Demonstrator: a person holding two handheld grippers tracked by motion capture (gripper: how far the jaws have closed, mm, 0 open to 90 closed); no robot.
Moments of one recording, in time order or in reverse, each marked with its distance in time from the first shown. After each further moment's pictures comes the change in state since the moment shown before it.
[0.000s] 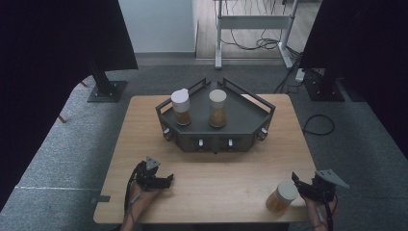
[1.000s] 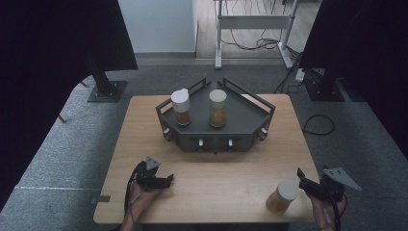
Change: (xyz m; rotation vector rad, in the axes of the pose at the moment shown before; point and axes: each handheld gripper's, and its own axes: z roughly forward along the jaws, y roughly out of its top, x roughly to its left) left arm 0.000 0.000 0.000 0.000 0.000 0.000; right arm 0.007 0.017 -0.035 -0.097 -0.015 -0.028
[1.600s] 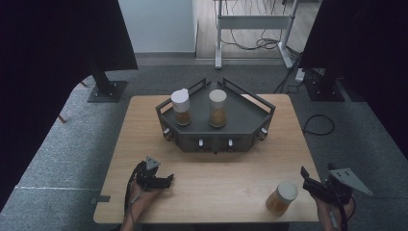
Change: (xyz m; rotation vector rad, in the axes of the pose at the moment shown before) left arm 0.000 0.000 0.000 0.000 0.000 0.000; right arm 0.006 0.014 -0.029 -0.070 0.008 -0.028
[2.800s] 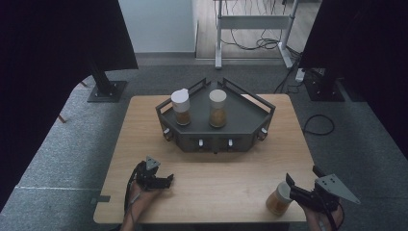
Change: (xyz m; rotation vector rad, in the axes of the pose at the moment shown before) left arm 0.000 0.000 0.000 0.000 0.000 0.000; right arm 0.028 0.001 -0.017 -0.033 0.126 -0.068
